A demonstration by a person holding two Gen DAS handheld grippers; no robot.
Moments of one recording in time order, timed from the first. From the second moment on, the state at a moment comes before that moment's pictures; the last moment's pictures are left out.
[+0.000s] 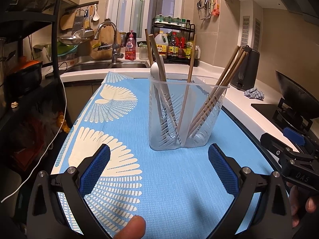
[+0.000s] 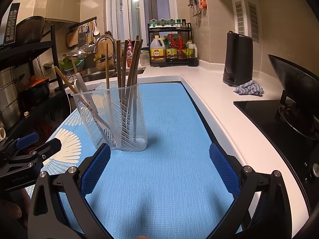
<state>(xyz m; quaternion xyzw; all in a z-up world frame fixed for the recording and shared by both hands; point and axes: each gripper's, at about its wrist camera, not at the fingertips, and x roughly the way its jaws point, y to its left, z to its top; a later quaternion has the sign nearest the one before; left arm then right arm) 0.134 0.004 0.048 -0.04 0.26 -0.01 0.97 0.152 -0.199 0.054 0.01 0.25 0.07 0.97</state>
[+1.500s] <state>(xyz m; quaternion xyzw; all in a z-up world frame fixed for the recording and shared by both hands) 0.133 0.008 0.047 -0.05 0.26 -0.01 0.97 0.150 -0.200 0.055 0.01 0.24 0.07 0.97</state>
